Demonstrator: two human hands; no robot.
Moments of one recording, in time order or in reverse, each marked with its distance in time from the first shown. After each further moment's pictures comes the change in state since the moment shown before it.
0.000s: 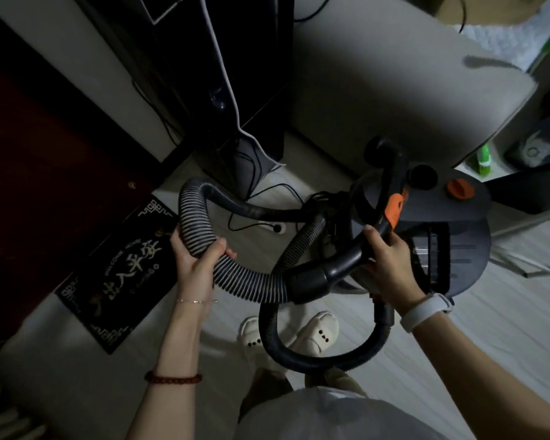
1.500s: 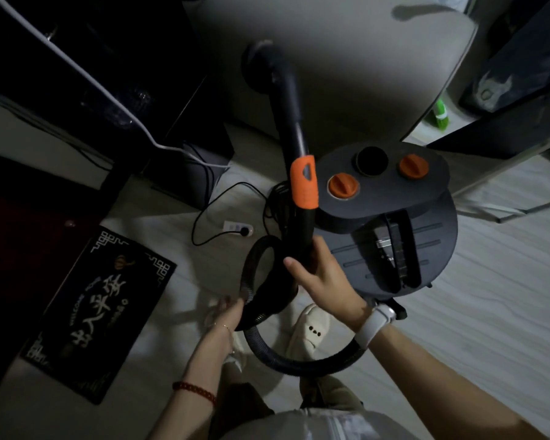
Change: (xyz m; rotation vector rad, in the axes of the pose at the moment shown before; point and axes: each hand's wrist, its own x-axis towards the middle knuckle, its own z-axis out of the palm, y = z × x) left_hand 0.044 -0.158 0.060 0.681 -0.157 -0.854; right_hand 0.038 0.038 -0.007 -0.307 -0.298 -0.224
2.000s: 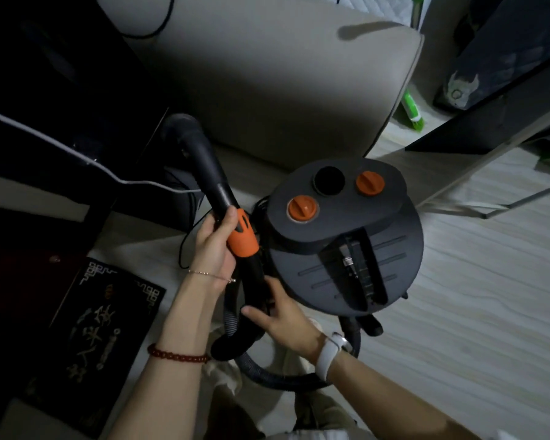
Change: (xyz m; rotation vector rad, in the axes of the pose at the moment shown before) left_hand -0.098 0.161 0.078 -0.498 -0.223 0.689; right_hand -0.003 0.019 -0.006 -0.042 -0.173 0.161
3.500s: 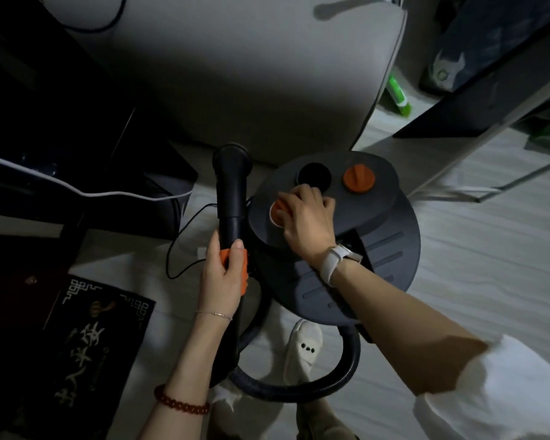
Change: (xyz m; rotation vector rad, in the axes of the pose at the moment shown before) left_hand 0.000 -0.049 -0.006 0.703 -0.056 0.180; right_hand 0.097 -0.015 -0.101 -0.732 0.551 -0.183
